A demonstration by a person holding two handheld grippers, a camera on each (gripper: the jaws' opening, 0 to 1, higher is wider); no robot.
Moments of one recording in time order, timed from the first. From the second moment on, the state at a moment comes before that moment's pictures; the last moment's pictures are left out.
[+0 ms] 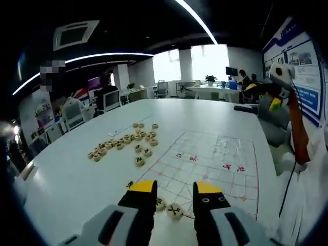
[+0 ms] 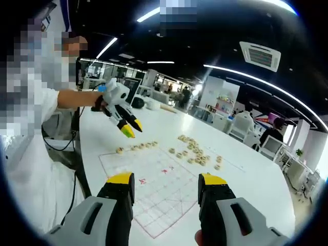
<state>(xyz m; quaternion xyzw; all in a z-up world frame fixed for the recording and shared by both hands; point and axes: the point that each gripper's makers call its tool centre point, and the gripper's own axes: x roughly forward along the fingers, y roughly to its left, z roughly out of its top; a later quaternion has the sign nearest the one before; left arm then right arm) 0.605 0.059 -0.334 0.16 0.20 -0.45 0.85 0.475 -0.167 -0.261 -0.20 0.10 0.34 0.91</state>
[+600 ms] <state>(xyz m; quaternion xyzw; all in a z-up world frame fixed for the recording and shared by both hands) 0.768 0.032 -0.367 0.12 0.20 -0.36 0.90 0.477 -0.171 -0.262 -0.20 0.10 0.34 0.91</state>
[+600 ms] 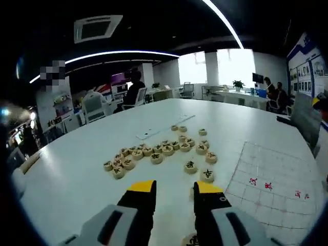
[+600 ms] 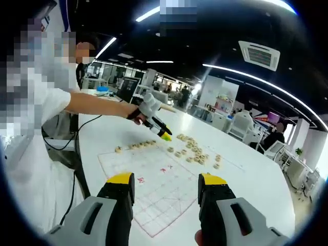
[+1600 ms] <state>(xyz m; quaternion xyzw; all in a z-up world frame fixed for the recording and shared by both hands) 0.853 -0.010 -0.403 0.10 0.23 -0.30 0.92 0.481 -0.175 -0.267 -0.20 0.10 0.34 0.92</state>
